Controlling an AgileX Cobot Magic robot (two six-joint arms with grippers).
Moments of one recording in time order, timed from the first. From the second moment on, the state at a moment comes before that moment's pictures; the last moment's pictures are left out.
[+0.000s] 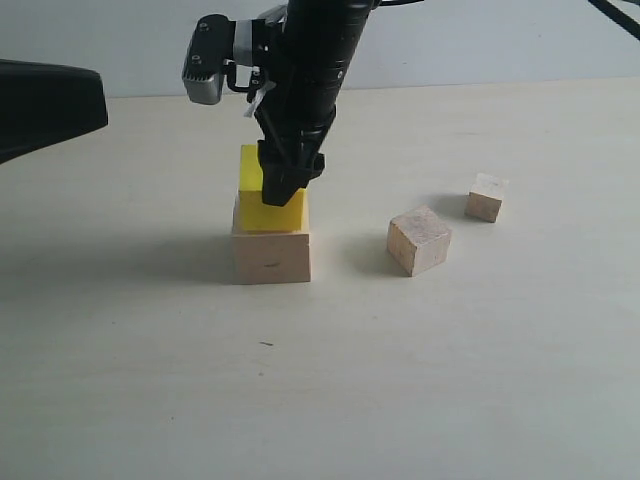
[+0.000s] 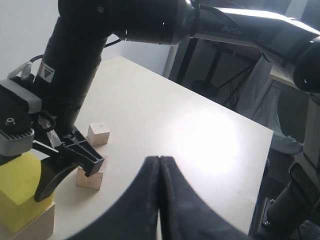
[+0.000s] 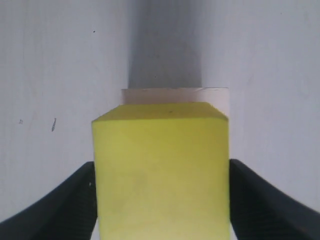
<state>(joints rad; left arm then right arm) -0.31 0.81 -0.64 1.75 -0.79 -1.89 0.63 2.15 -1.92 0.25 1.23 -1.01</state>
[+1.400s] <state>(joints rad) -0.31 0.81 -0.64 1.75 -0.80 -1.89 0.63 2.17 -1.93 0.29 1.15 -0.99</state>
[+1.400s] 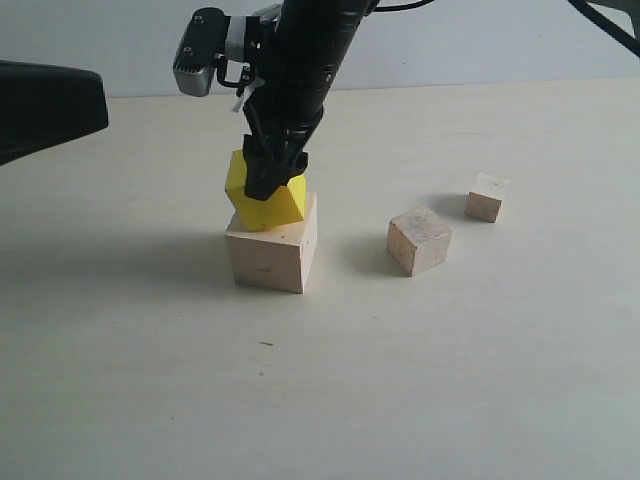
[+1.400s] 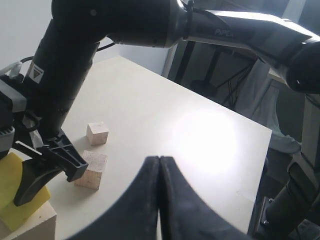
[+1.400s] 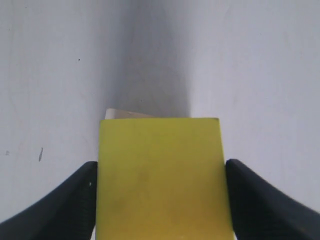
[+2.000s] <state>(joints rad) -0.31 0.81 -0.64 1.75 -0.80 -1.89 0.63 2.18 -1.93 0.31 1.17 -0.94</state>
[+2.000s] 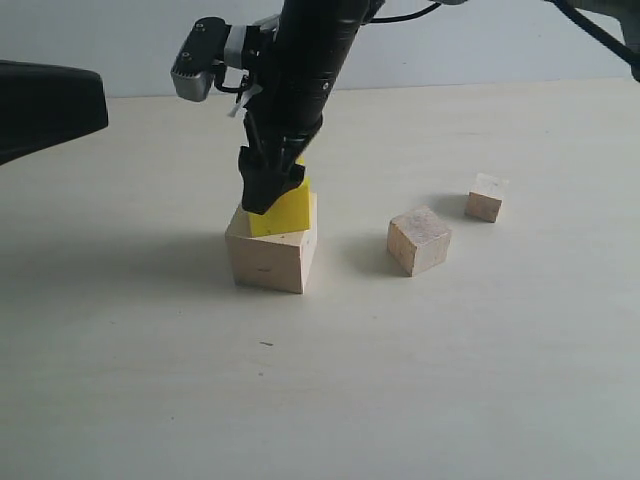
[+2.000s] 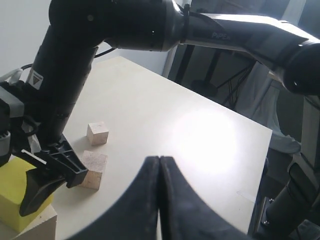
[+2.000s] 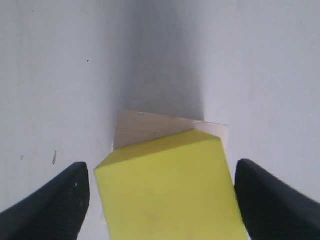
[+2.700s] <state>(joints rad) -0.31 0.81 -0.53 1.75 -0.65 -1.89 0.61 2.04 -1.99 0.00 1.17 -0.37</state>
